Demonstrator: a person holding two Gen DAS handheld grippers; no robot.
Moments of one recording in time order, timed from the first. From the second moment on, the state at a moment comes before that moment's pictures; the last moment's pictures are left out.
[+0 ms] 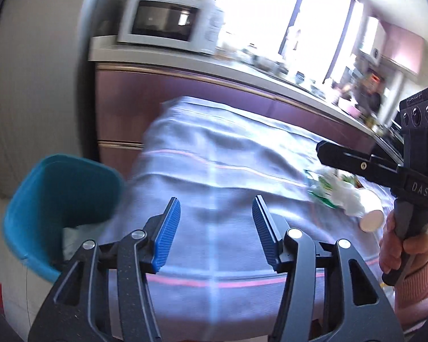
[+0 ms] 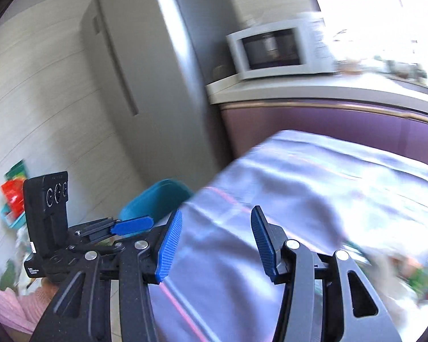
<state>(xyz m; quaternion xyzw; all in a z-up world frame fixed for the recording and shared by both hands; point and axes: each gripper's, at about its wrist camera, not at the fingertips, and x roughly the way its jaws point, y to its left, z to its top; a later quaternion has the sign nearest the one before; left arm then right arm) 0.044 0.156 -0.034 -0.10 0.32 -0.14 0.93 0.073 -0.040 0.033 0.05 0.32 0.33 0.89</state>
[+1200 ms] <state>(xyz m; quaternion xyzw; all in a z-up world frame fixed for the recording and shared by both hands) 0.132 -0.014 -0.069 -0.09 0.44 -0.27 0.85 0.016 -0.240 -0.029 0.18 0.36 0.21 0.89</state>
